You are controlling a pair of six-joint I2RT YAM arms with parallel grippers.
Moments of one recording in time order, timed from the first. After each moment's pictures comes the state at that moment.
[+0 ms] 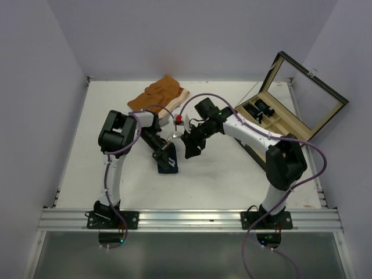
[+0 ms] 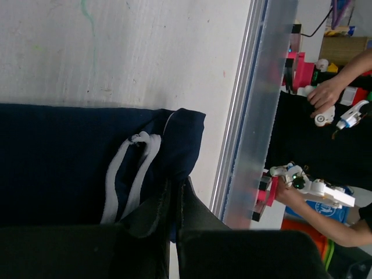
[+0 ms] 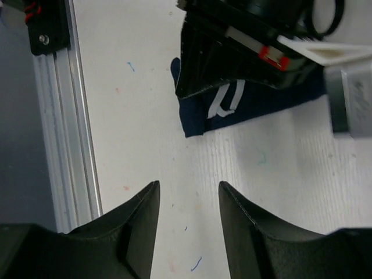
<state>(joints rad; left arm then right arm) -0.33 2.30 1.47 -1.37 0.97 0.93 0.61 1.78 1.42 -0.78 -0.74 -0.43</state>
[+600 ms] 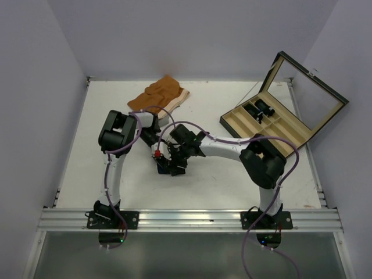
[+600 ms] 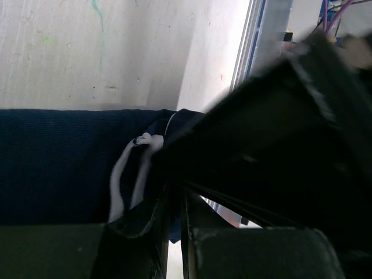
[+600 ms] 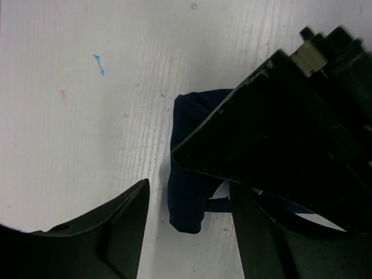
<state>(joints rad) -0.32 2.32 1.47 -1.38 0.99 0.89 0.90 1.92 1.29 -0.40 -0.53 -0.62</state>
